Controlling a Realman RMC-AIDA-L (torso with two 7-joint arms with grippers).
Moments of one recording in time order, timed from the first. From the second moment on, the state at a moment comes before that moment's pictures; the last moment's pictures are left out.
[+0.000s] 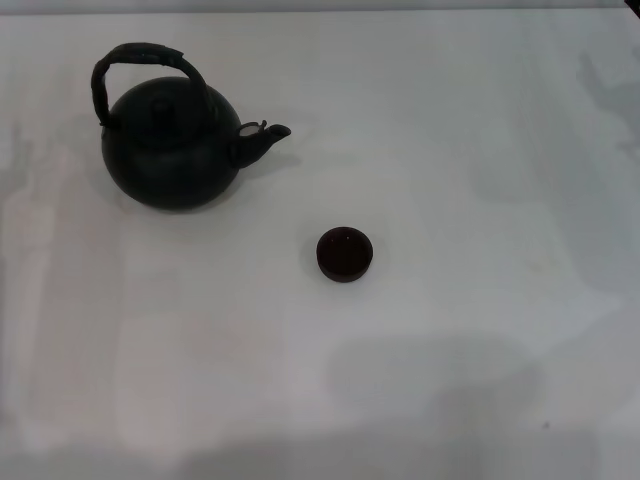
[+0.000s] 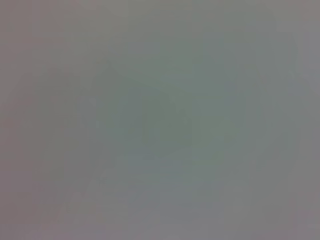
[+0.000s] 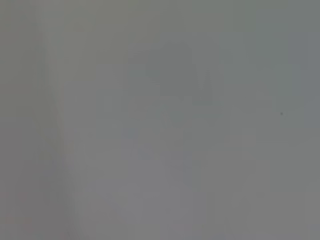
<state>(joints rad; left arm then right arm) -0.31 -2.08 2.53 0.18 -1.35 1.37 -0.27 0.49 2.03 -1.12 -0.17 2.71 1.01 -2.60</state>
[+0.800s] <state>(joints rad) -0.33 -2.08 2.53 0.18 -1.35 1.36 -0.27 0.50 2.02 -1.12 -0.17 2.71 0.97 -2.60</state>
